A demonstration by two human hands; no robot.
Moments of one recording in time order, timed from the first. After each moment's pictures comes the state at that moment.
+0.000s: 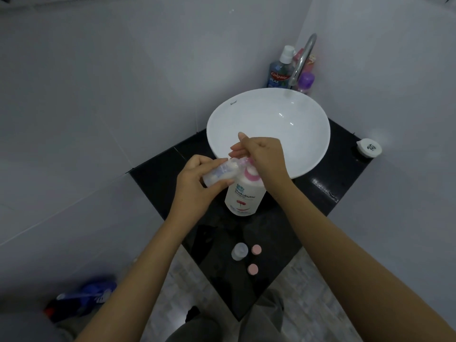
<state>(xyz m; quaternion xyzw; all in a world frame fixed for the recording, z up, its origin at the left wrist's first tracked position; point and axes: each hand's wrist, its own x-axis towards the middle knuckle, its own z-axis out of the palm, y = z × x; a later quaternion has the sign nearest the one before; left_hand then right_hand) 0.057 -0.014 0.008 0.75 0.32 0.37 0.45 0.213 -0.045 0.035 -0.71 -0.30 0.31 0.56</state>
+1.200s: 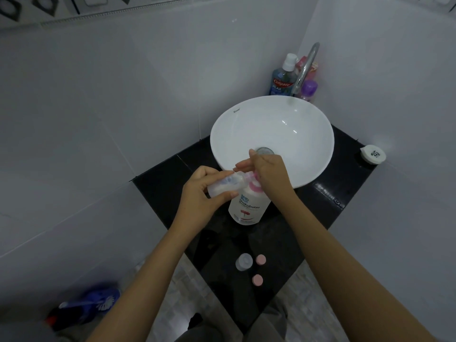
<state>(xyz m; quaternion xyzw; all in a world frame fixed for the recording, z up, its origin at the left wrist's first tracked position) 0.057 -0.004 0.002 0.73 0.31 0.33 0.51 0.216 -0.045 0.028 -0.72 -0.29 0.35 0.52</state>
